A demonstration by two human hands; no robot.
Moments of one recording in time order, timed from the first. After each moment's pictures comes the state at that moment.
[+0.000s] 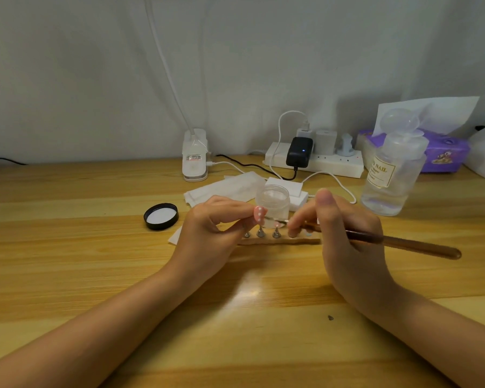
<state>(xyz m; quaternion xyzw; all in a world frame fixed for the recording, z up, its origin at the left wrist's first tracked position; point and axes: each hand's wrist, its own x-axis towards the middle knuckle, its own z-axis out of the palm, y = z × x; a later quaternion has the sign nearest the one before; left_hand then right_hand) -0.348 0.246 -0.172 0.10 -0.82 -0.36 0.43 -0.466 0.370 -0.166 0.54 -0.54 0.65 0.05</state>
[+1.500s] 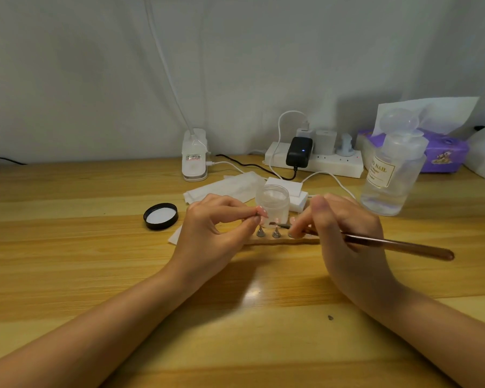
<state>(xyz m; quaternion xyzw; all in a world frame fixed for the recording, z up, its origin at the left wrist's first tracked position) -0.345 0.254 -0.164 0.14 -0.83 -0.34 0.41 -0.476 0.368 -0.170 0.57 -0.54 0.60 0.13</state>
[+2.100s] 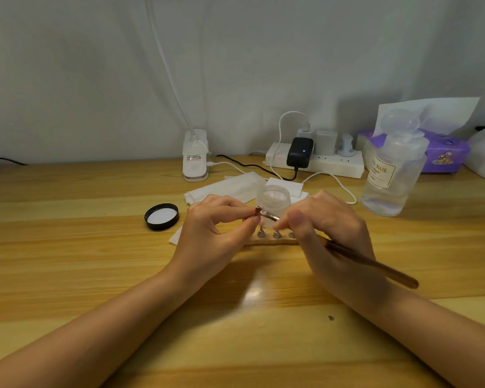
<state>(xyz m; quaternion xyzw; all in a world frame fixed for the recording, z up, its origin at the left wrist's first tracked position) -0.344 0.254 -0.164 0.14 -0.83 -0.34 0.41 -0.475 0.363 -0.172 0.62 -0.54 0.54 0.17</state>
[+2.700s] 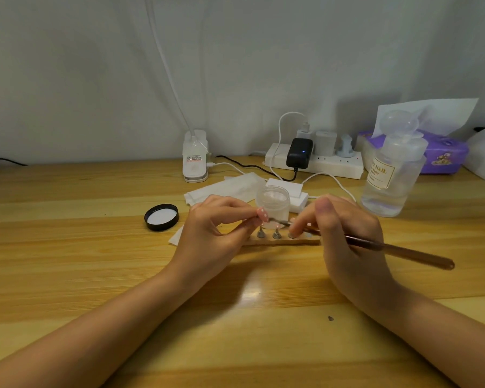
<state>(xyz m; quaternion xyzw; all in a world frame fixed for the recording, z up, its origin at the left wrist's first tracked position) -0.347 0.252 -0.166 0.11 -0.84 -0.32 0.43 -0.475 0.369 -0.170 0.57 -0.54 0.61 0.12</state>
